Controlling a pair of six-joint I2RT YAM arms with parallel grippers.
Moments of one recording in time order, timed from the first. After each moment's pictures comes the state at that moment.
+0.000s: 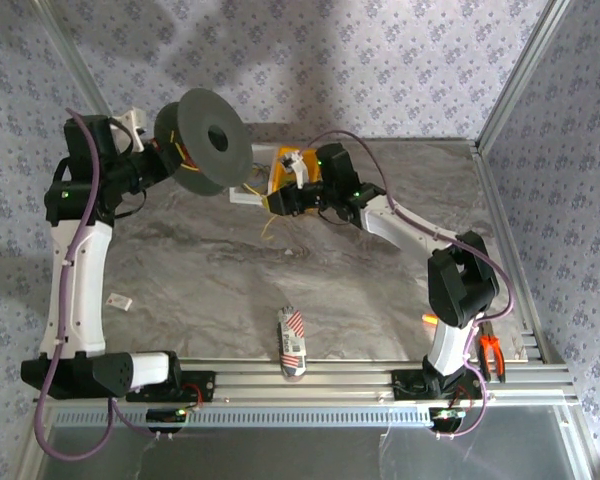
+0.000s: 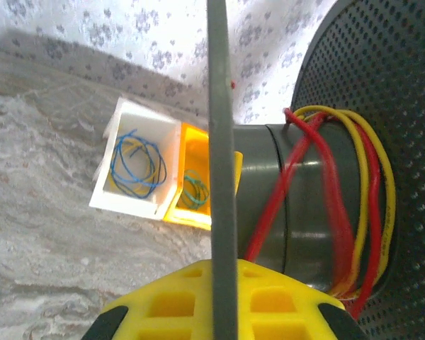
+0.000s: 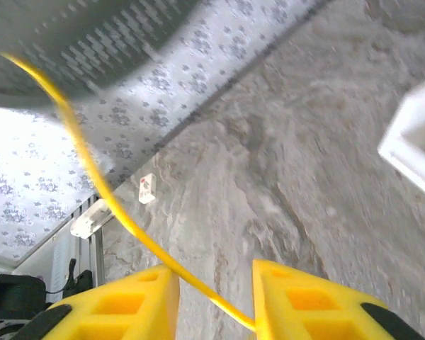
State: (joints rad) left arm 0.00 1.27 1.65 -0.86 0.46 -0.48; right arm 0.59 1.80 1.43 -0.10 -0.72 0.27
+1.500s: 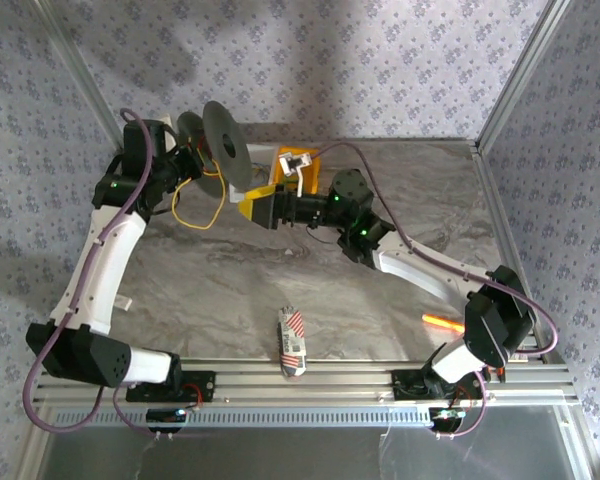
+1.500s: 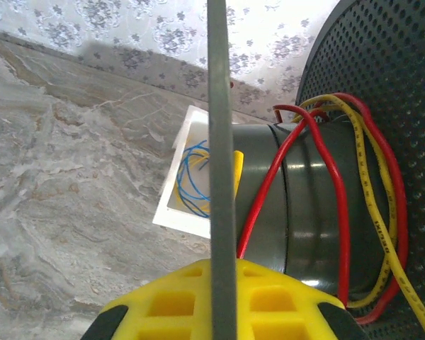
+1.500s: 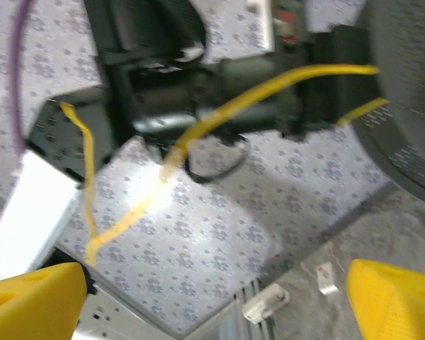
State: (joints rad) left arm -0.21 1.36 1.52 -0.71 0.03 -0.48; right arm 0.78 1.52 1.19 0.55 -0.68 0.86
